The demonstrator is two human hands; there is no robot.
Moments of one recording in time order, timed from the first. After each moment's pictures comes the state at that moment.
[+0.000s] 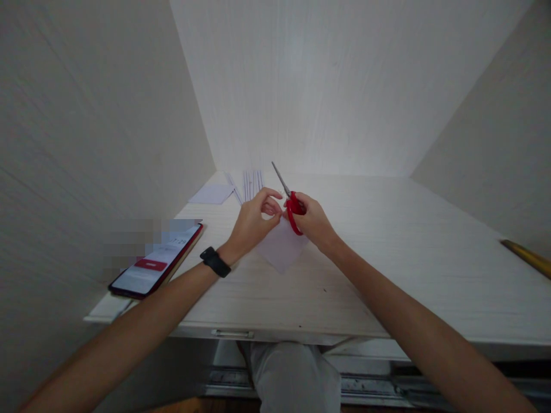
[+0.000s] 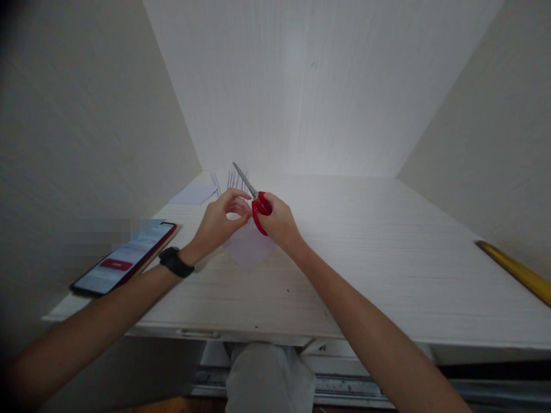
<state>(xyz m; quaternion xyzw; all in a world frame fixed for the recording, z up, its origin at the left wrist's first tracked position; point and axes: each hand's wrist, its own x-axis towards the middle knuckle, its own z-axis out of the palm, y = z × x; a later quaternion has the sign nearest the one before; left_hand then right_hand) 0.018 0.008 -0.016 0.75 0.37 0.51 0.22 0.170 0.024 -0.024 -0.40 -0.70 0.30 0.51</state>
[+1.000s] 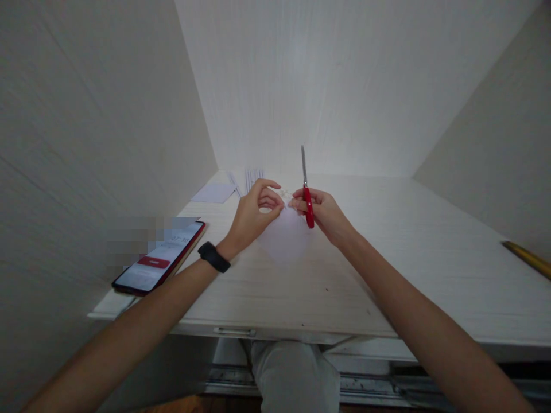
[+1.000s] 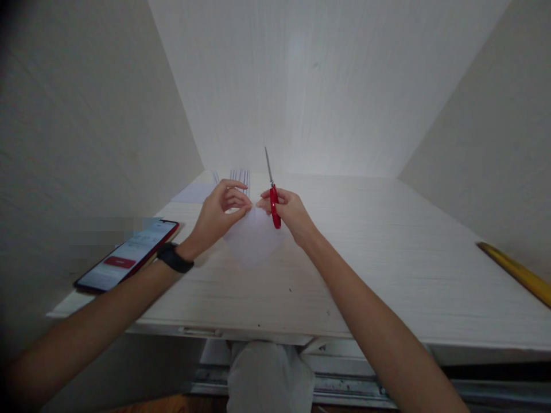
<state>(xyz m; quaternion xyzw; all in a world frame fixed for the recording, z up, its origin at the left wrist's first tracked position) 0.016 0.008 -0.006 0.71 0.33 0.55 0.28 0.184 0.015 -0.001 -0.37 -0.59 0.52 0.51</state>
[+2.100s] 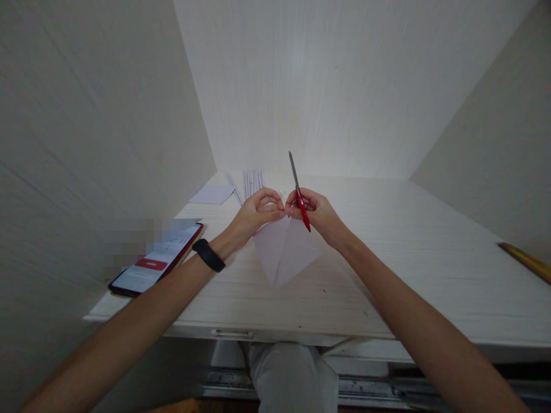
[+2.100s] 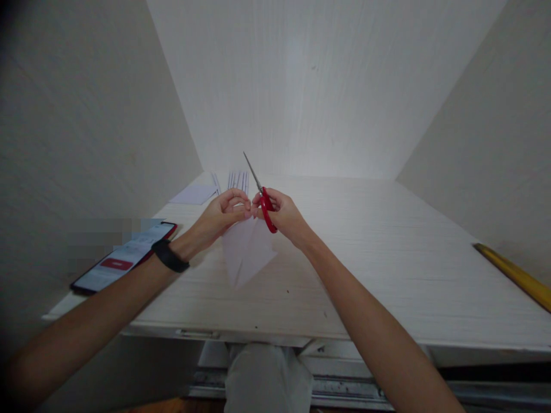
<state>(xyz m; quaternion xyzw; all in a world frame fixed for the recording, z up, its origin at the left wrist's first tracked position) 0.014 0.014 -0.014 0.64 0.28 0.51 0.51 0.183 0.011 0.002 -0.31 -0.68 0.46 0.48</state>
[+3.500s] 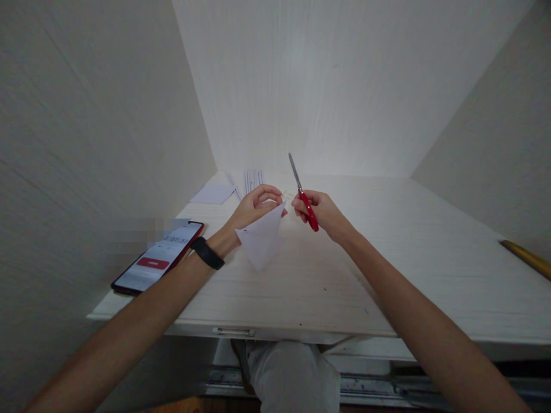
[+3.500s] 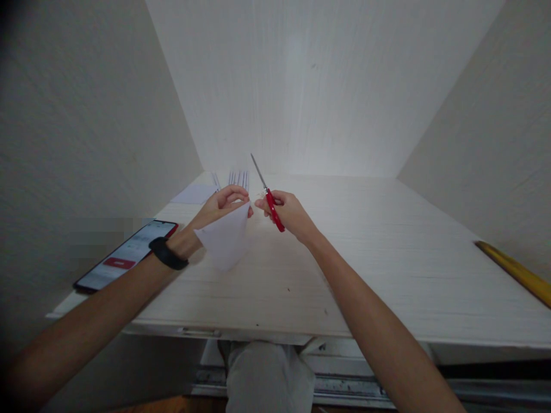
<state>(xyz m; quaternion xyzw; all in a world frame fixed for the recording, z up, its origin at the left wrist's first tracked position) 0.011 0.012 -0.003 0.60 0.29 0.51 0.55 0.190 0.013 0.004 -0.38 -0.69 0.44 0.43</state>
